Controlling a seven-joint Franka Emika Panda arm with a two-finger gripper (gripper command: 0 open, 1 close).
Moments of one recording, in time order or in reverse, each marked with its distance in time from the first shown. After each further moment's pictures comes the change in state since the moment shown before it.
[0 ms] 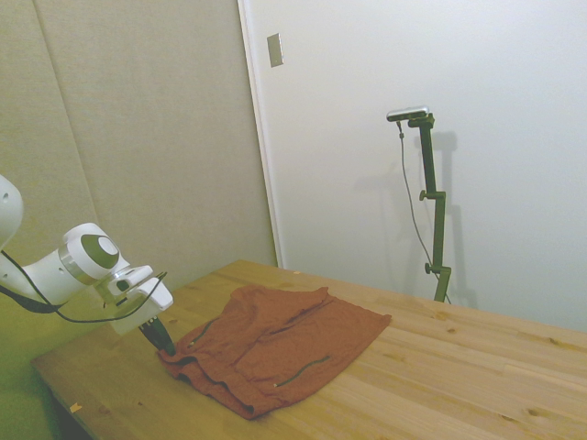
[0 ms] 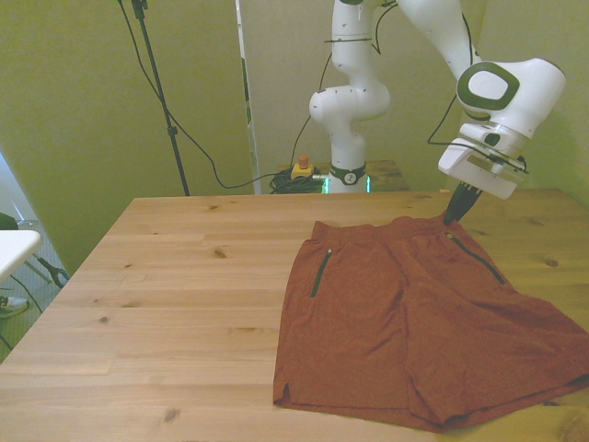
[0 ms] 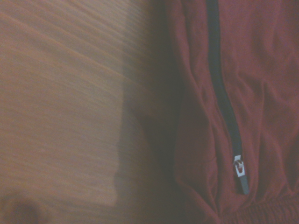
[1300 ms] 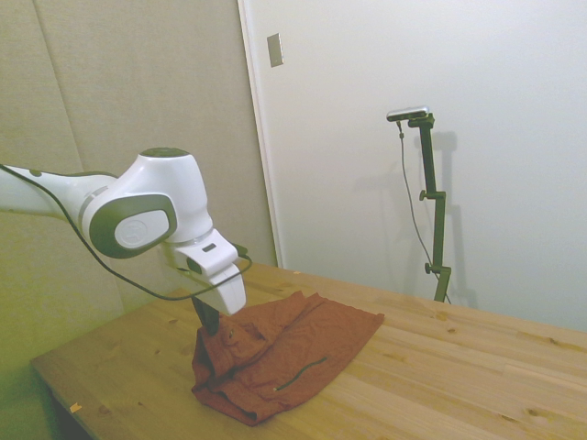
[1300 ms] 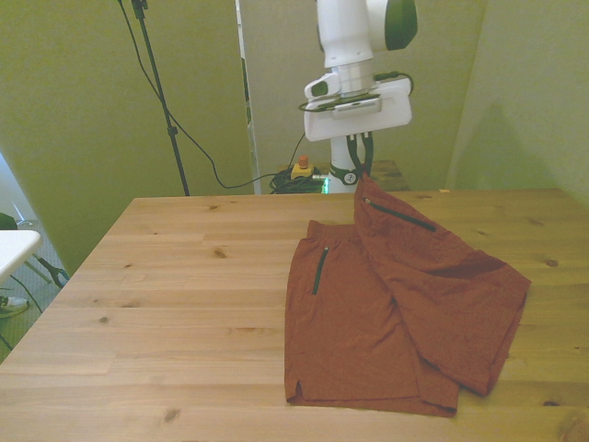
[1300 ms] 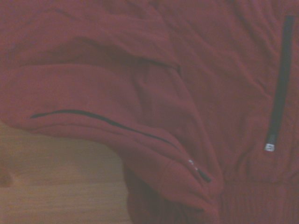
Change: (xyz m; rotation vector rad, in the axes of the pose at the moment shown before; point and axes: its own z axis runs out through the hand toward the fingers) arm 0.184 0.296 0.039 0.434 -0.439 0.401
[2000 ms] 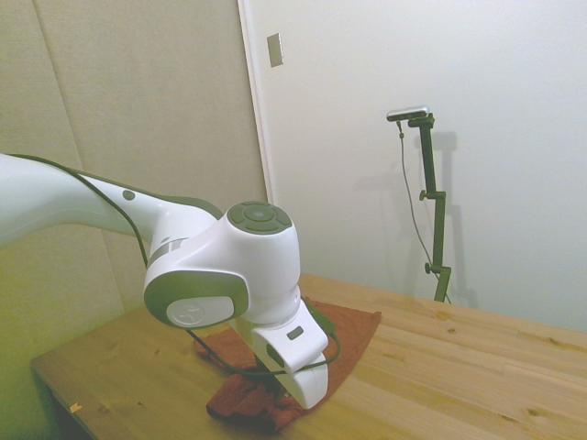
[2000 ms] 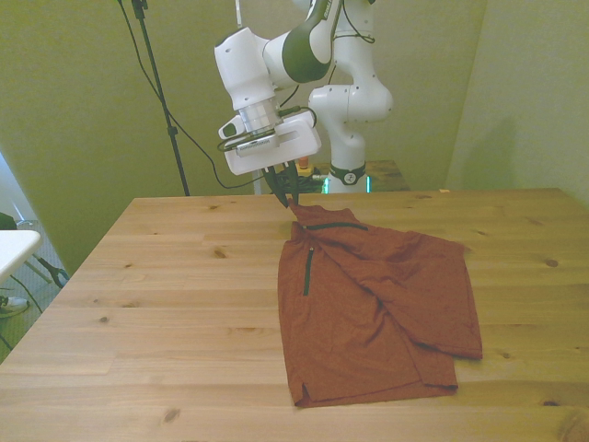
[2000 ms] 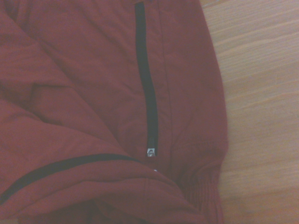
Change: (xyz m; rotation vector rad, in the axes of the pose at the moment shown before) arm 0.099 0.106 0.030 0.094 -0.050 0.124
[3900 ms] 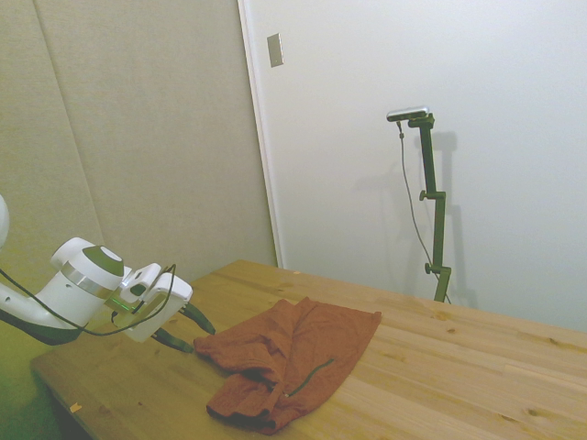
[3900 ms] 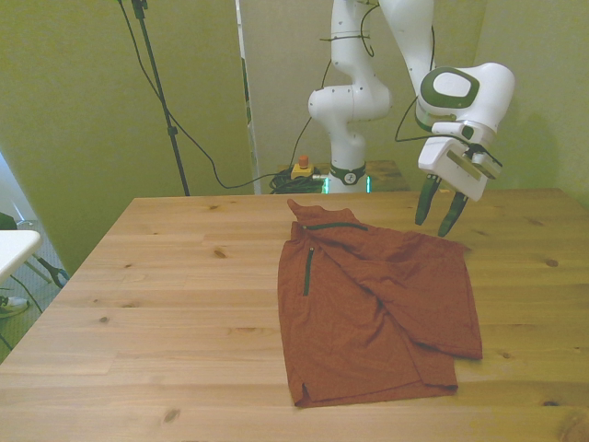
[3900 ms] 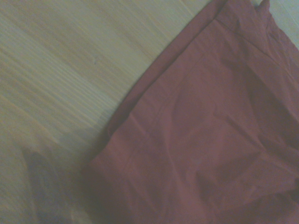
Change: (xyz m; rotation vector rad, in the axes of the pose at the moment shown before) arm -0.327 -0.192 0.174 -0.386 0.731 -0.805
